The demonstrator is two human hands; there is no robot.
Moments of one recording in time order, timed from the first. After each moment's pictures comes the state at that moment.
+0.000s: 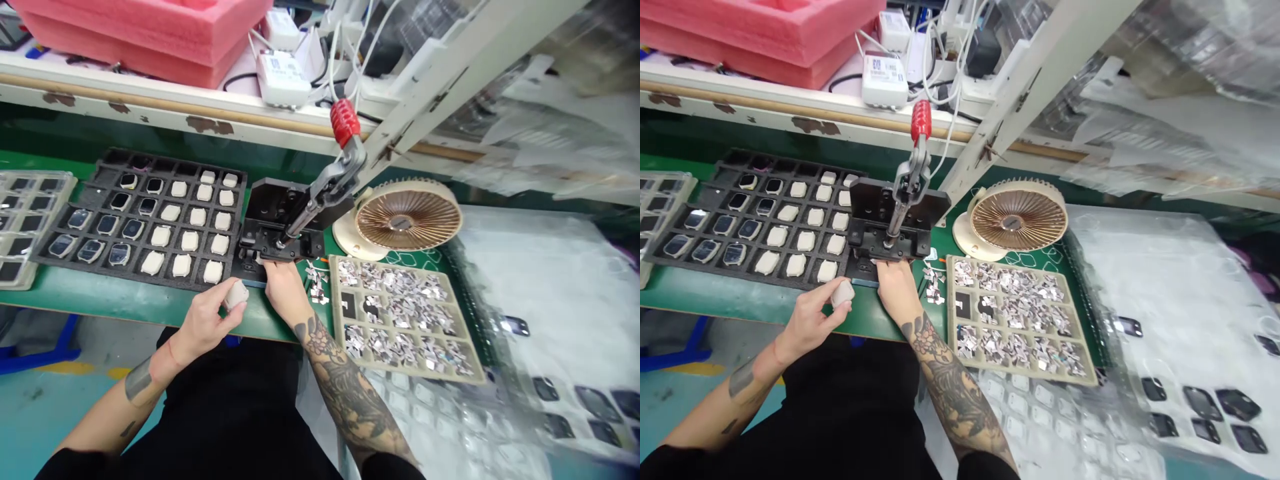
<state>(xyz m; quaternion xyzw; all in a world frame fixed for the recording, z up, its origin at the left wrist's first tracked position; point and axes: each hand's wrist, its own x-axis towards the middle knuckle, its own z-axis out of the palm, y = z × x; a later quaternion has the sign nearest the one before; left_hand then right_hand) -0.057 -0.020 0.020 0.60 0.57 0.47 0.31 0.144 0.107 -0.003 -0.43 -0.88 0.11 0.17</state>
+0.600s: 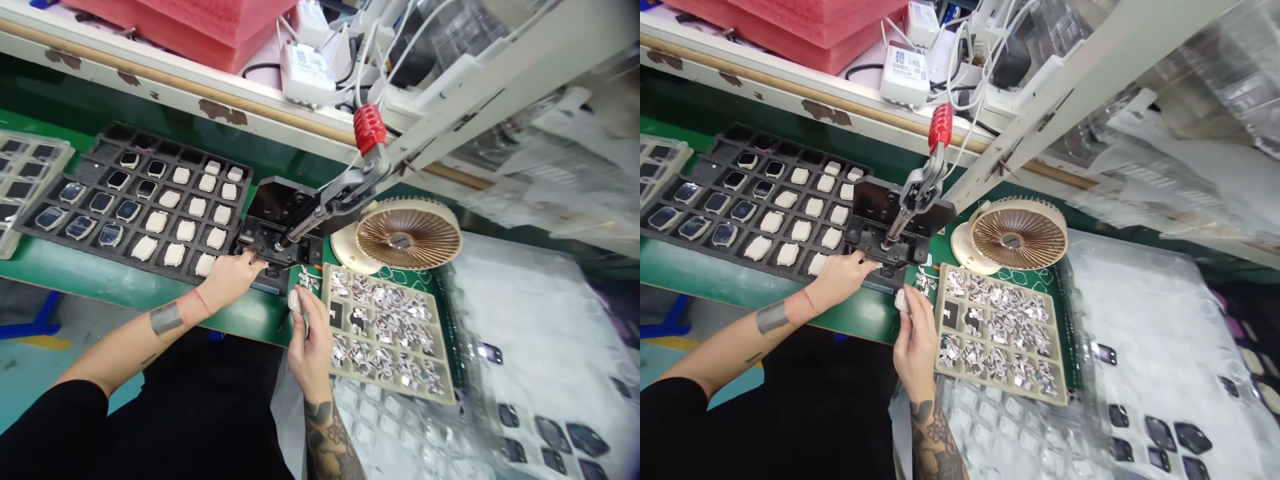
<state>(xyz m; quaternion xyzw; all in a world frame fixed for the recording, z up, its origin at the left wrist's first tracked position) -0.021 0.067 0.016 0.75 0.60 0.23 0.16 0.215 0.021 0.018 -0.48 -0.76 0.20 0.38</state>
